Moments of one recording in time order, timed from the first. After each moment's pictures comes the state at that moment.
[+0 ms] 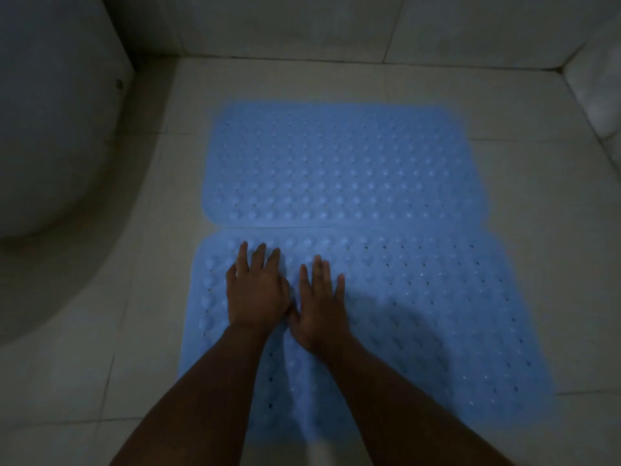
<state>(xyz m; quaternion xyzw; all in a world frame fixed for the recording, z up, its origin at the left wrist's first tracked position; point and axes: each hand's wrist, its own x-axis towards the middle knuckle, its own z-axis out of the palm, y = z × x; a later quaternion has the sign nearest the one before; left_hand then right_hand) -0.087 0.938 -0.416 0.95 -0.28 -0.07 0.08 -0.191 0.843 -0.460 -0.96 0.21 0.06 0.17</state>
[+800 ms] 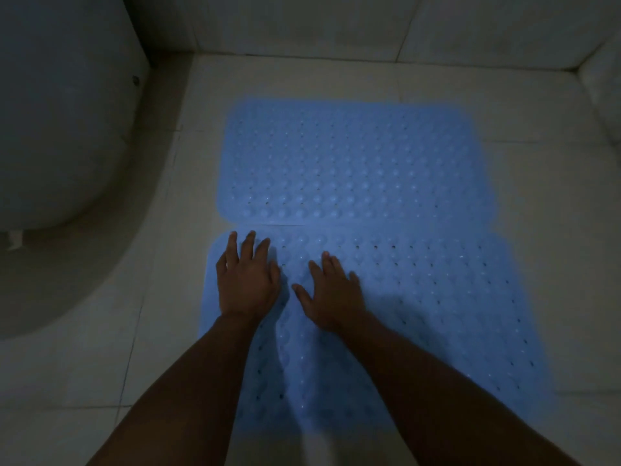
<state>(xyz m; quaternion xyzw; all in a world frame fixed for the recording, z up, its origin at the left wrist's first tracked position) -0.061 0.969 -0.416 0.96 -0.25 -0.05 0.11 -0.164 0.829 -0.427 -0.94 0.22 0.15 0.19</state>
